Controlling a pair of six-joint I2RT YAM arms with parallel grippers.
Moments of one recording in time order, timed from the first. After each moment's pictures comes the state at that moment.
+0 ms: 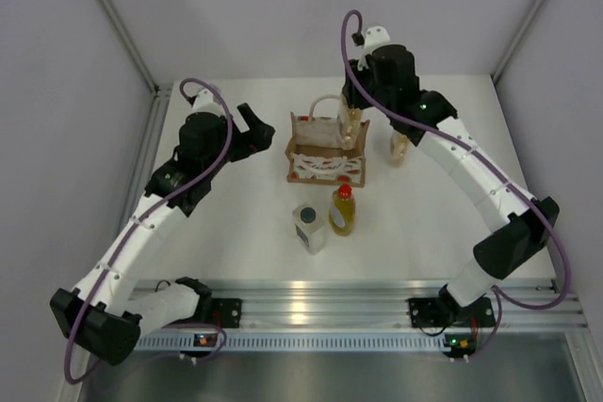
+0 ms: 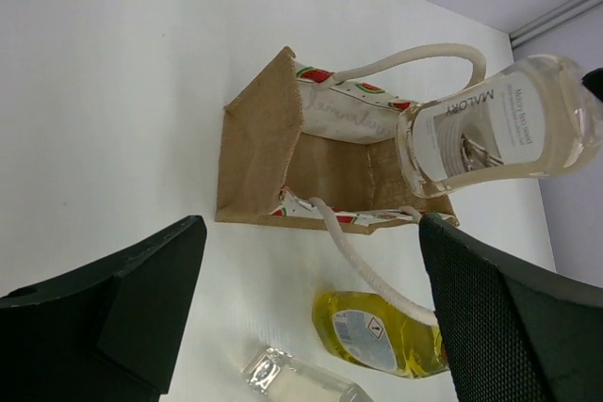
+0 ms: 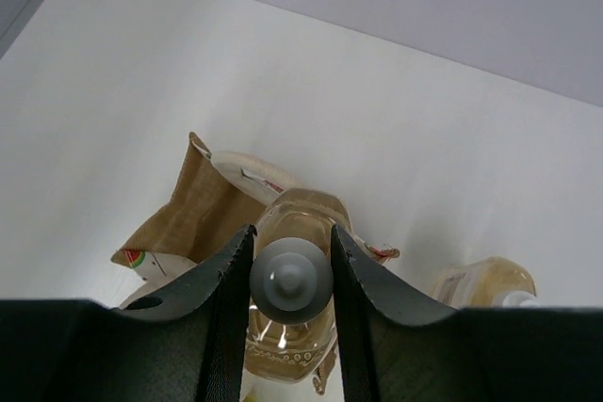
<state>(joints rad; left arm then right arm) -0.43 1.11 1.13 -0.36 -0.10 -0.63 0.58 1.60 1.72 -0.49 0.16 0.09</state>
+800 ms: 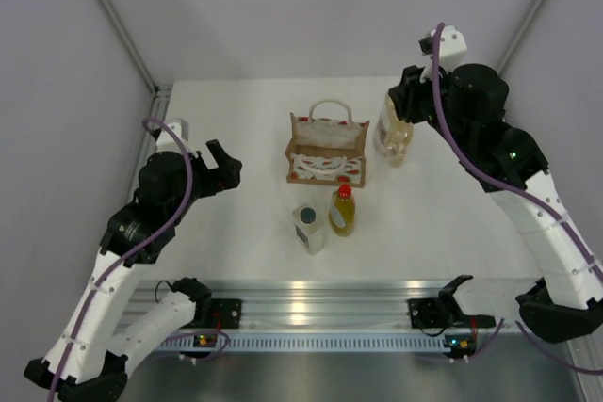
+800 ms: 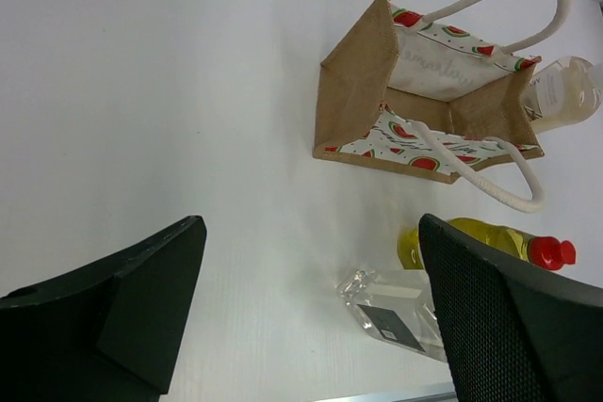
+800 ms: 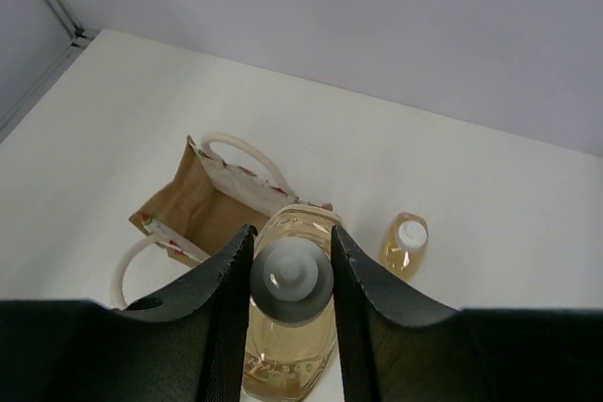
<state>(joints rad) -0.43 0.78 1.09 -0.71 -0.22 -0.52 0.58 1.25 1.71 -0.64 0.21 0.04</state>
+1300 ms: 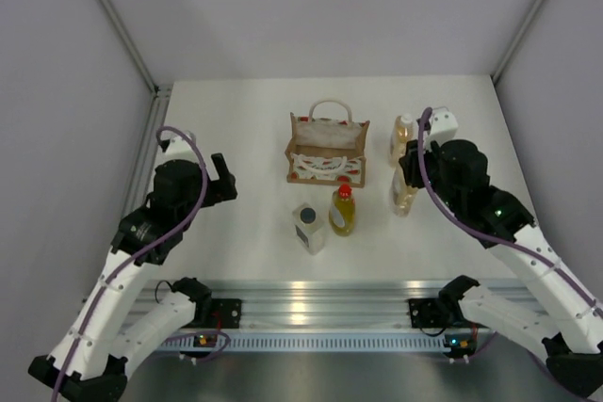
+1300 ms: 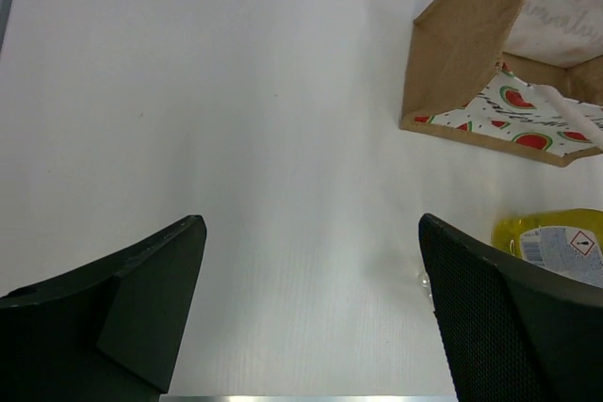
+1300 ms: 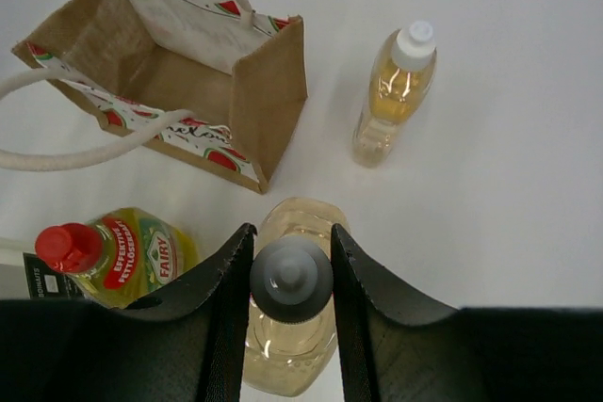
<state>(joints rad) -0.43 0.73 0.98 -0.75 -0.34 -0.44 0.58 0.86 1.07 -0.57 0.28 0.09</state>
